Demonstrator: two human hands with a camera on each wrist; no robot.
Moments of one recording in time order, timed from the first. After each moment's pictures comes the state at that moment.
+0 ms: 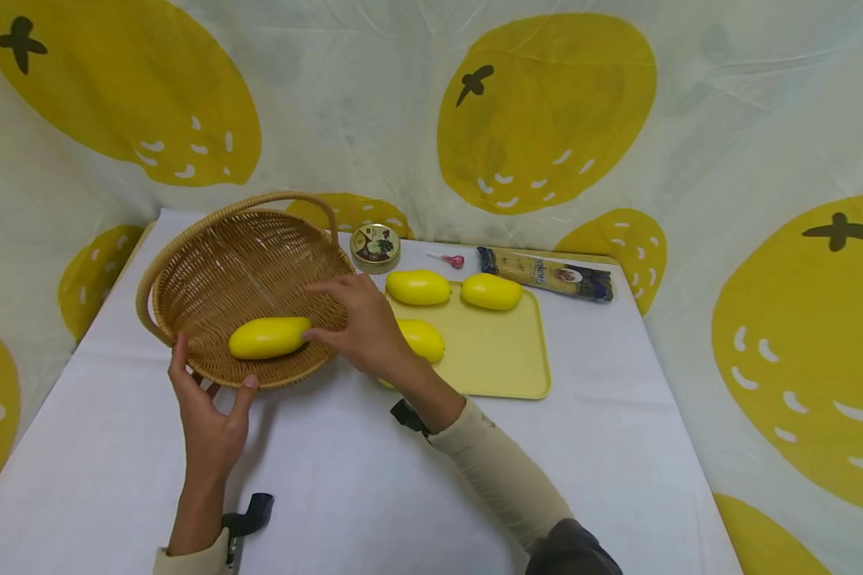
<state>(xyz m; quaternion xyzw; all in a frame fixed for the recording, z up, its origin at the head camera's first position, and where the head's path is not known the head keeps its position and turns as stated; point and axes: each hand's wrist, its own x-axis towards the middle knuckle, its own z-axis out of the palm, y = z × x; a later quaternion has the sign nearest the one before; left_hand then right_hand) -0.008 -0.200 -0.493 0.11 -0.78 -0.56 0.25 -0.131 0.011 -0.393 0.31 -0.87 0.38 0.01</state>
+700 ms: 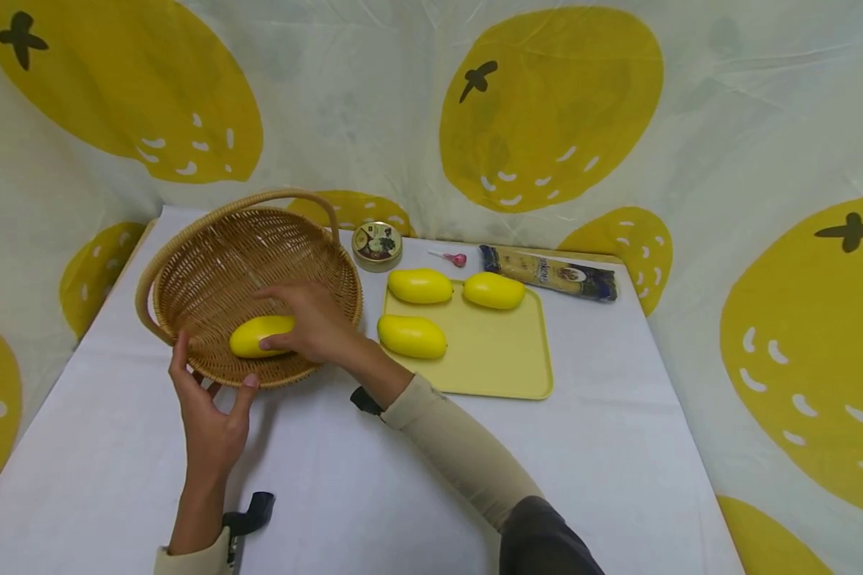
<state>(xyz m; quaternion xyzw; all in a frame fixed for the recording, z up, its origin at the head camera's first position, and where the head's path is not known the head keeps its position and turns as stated) -0.008 -0.199 -0.495 0.11 -0.79 -0.55 0.25 -0.152 -0.054 -0.408 0.37 -0.88 0.29 -0.11</state>
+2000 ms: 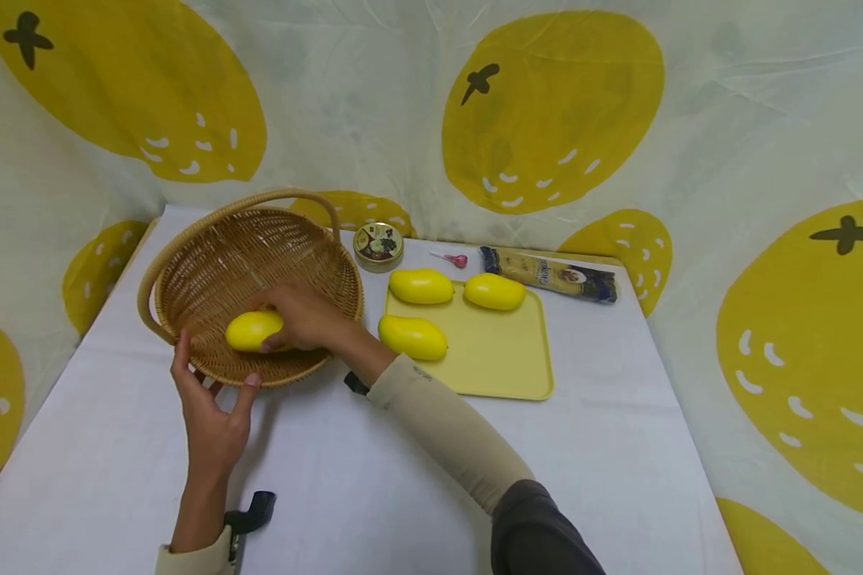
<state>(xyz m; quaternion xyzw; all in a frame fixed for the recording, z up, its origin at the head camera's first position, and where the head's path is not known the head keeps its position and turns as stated) -0.008 -0.197 -0.491 0.12 -0.79 -0.55 0.25 -0.173 -0.079 -0.415 0.39 -0.88 0.22 -0.19</state>
